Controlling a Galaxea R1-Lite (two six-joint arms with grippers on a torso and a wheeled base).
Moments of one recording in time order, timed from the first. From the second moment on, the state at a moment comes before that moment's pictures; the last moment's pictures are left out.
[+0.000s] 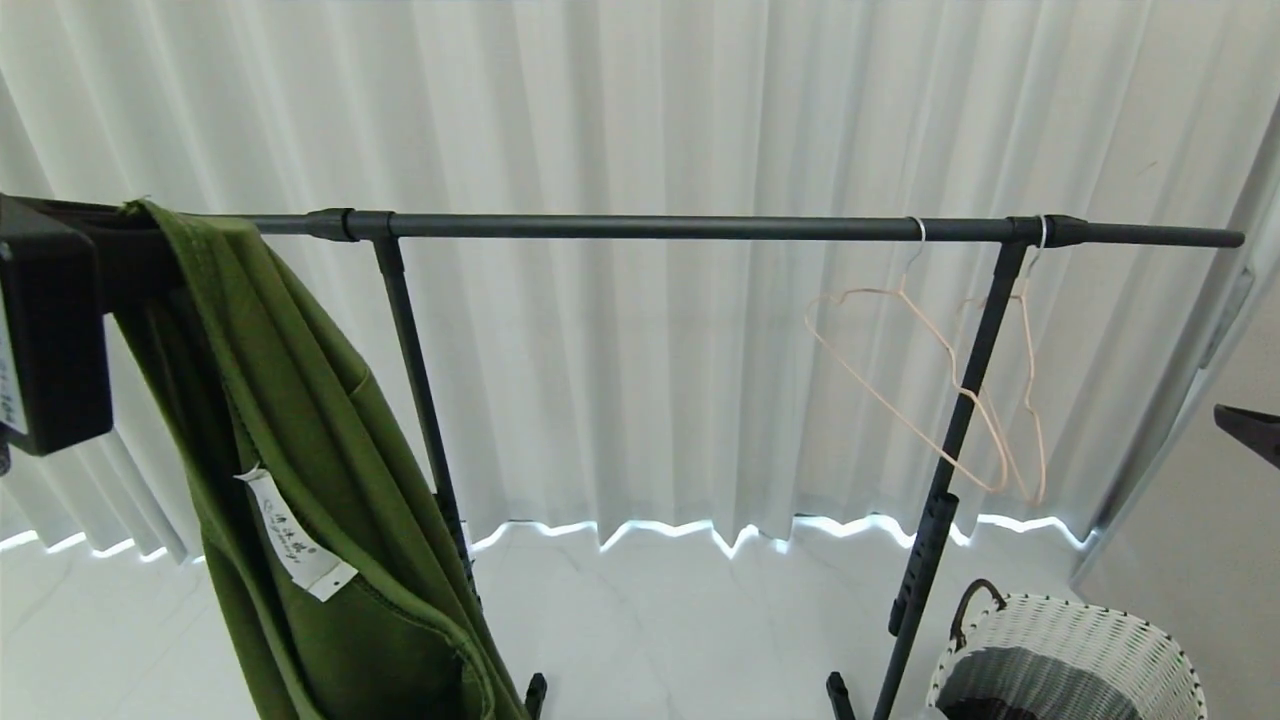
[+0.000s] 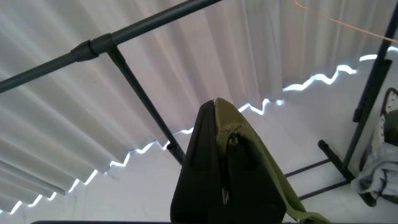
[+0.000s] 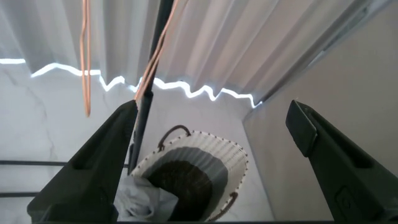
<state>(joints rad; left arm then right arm) -0.98 1.18 -1.35 0.48 0.73 0.13 0.17 1.04 -0.85 0.09 -0.25 -0.20</state>
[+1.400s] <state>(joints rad) -0.98 1.13 -1.25 0.48 0.74 0.12 0.14 1.64 -1.06 0.05 -0.25 0.27</state>
